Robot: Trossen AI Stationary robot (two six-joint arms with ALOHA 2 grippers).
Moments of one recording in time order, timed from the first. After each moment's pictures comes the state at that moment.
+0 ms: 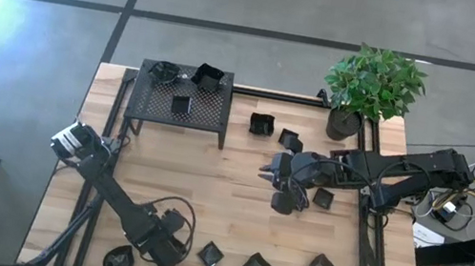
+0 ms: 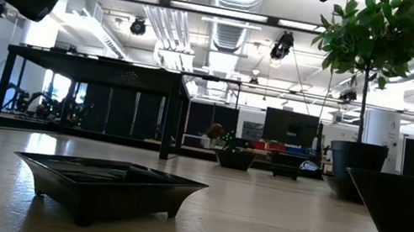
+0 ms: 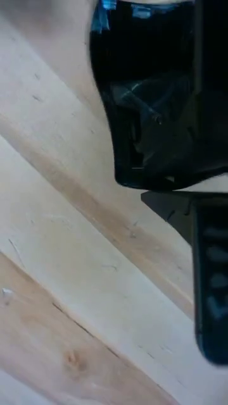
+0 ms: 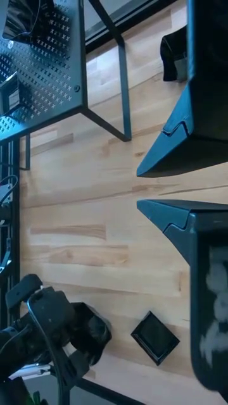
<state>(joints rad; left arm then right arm) -0.70 1.83 1.24 -0.87 -0.08 -1.49 0.21 1.38 1.29 -0.59 0.26 0.18</state>
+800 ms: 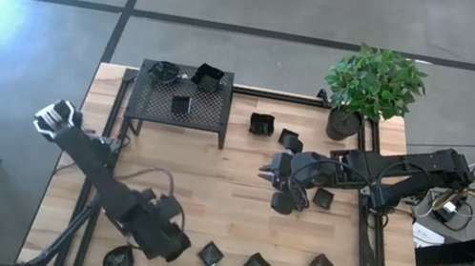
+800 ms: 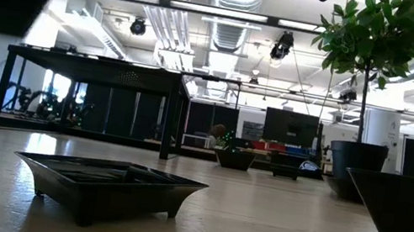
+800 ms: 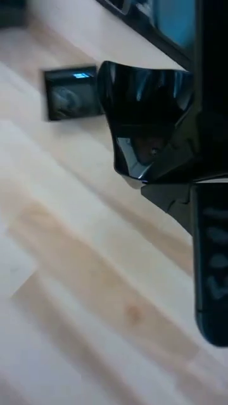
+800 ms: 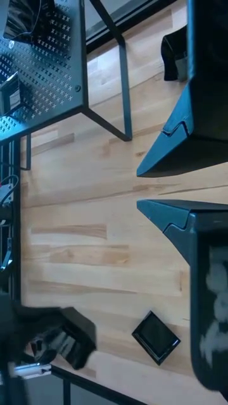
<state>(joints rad) -0.68 1.56 1.24 -0.94 -0.26 -1.42 0.21 1.38 1.29 -0.59 0.26 0.18</state>
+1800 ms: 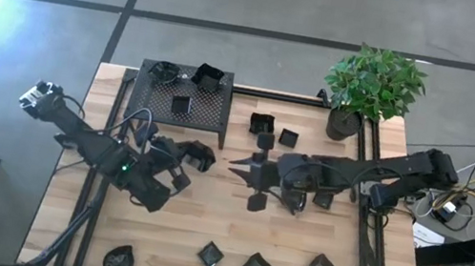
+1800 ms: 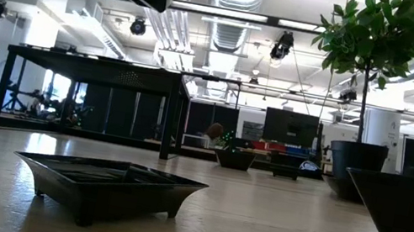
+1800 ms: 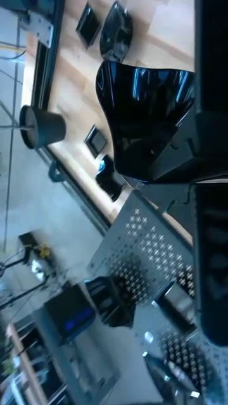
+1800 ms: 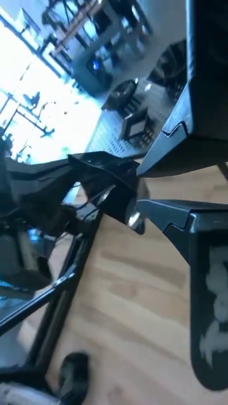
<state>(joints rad) -0.50 1.31 1.24 -1.01 -1.14 -0.88 0.21 1.53 1.29 -0.12 0.34 -0.30</state>
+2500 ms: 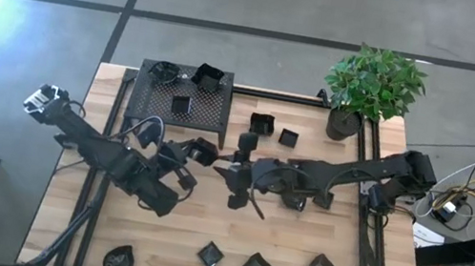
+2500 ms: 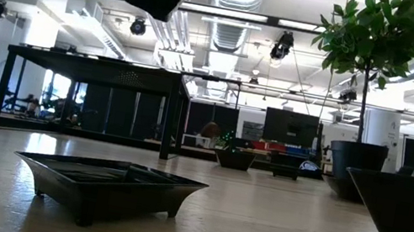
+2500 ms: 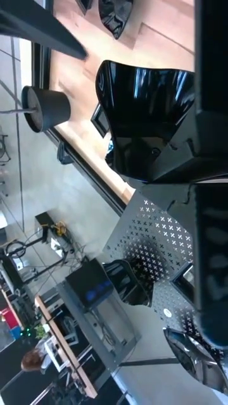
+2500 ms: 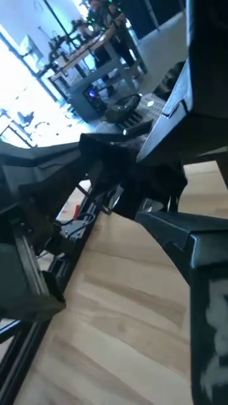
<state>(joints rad) -0.48 1.38 1.24 -1.00 -1.23 -0.82 0.21 1.71 1.43 -0.12 0.45 -0.40</state>
